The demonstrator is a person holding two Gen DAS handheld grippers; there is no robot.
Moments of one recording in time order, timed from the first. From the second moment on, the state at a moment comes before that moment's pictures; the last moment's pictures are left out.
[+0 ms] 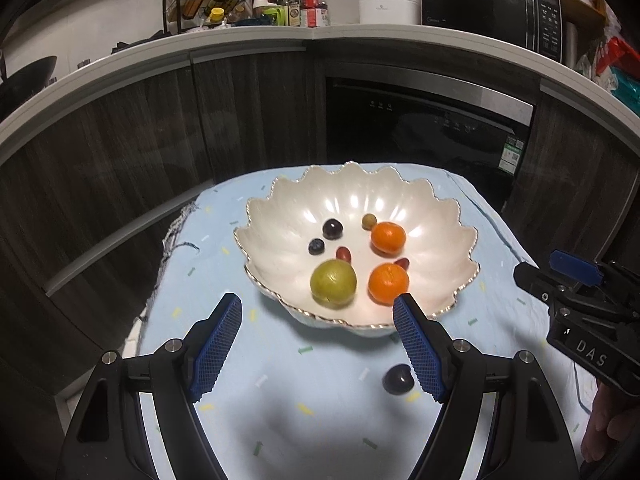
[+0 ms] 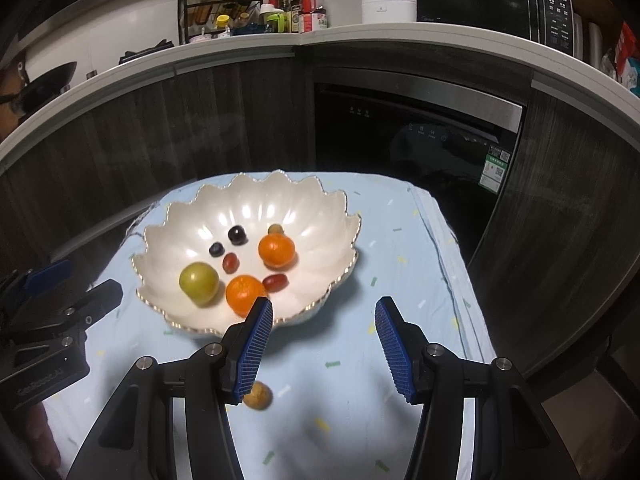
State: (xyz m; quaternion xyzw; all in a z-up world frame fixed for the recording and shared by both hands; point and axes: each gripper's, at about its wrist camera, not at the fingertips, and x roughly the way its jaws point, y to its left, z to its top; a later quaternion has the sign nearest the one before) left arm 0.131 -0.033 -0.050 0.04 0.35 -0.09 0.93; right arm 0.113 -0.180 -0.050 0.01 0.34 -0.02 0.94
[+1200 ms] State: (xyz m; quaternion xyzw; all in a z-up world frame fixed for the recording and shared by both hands) left arm 0.110 -0.061 -0.106 0.08 0.37 -0.15 0.91; right arm 0.094 -0.169 -0.104 -0.01 0.36 0.05 0.93
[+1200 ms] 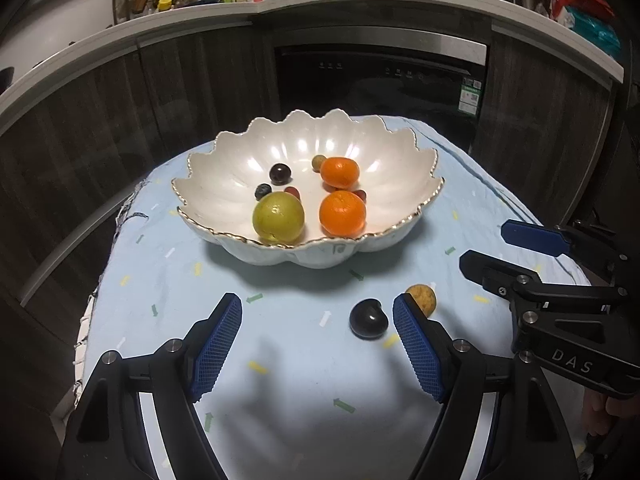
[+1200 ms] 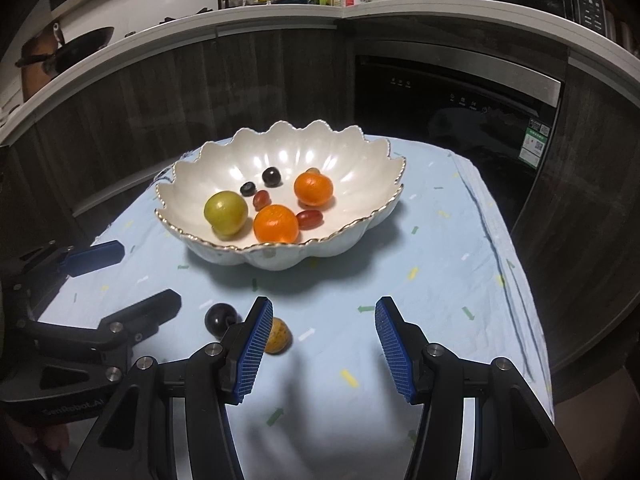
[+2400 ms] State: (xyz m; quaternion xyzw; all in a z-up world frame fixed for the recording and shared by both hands) left arm 0.116 -0.086 -0.144 0.16 0.40 -0.23 0.87; right arm 0.104 -0.158 -0.141 -0.07 0.40 0.14 0.90
